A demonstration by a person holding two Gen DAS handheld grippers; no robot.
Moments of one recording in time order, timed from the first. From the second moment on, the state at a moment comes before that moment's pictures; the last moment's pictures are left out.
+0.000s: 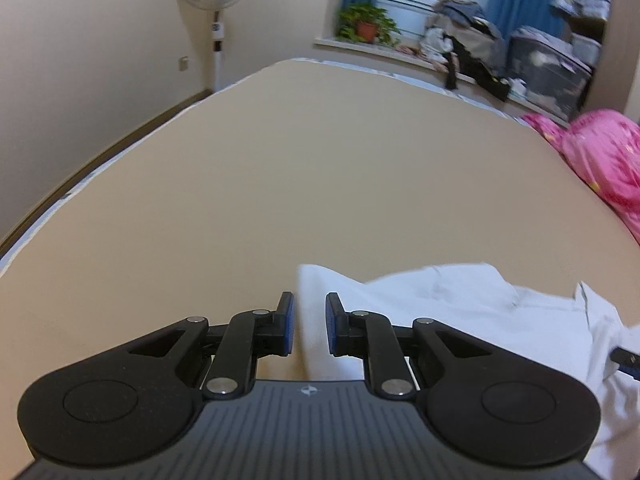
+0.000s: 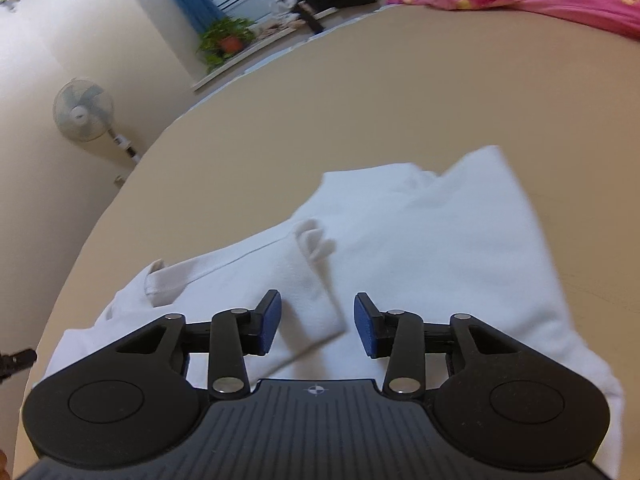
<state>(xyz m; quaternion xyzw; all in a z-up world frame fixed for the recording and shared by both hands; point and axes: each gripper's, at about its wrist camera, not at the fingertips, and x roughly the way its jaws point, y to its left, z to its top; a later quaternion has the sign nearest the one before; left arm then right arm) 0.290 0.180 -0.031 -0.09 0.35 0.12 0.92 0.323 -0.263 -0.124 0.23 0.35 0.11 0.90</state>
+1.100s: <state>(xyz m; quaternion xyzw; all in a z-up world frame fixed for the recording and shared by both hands) 0.294 0.134 -0.074 0.03 0.48 0.02 0.88 0.294 -0.331 -0.114 0.16 0.41 -0.02 0.90</state>
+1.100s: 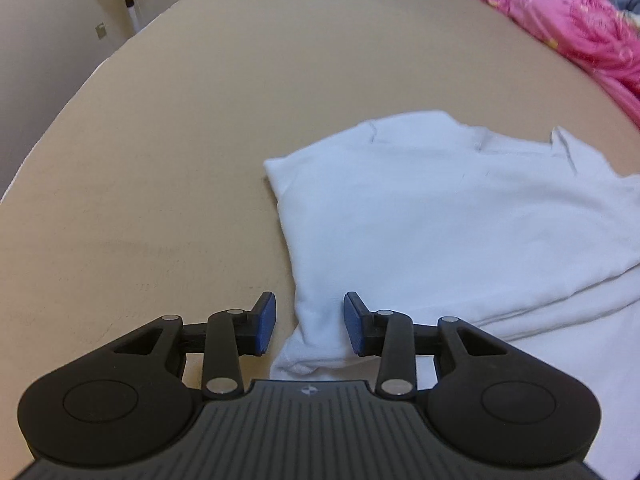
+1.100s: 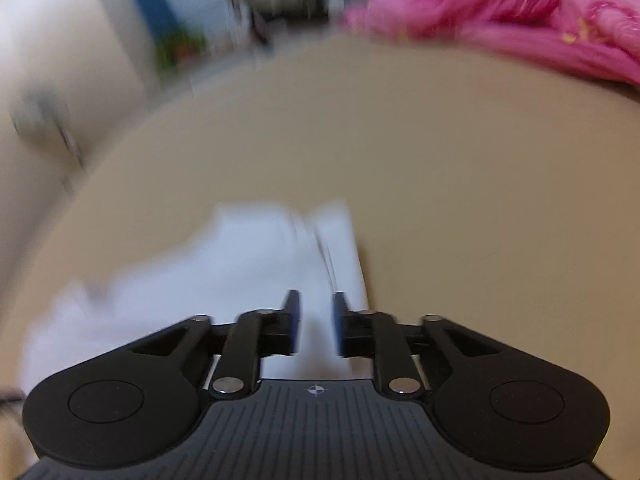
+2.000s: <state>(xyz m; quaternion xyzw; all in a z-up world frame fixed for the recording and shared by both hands) 0.291 0.137 -0.067 0.00 0.47 0.00 0.88 0.278 -0.306 -0.081 0.07 0.32 -0.03 0.95</state>
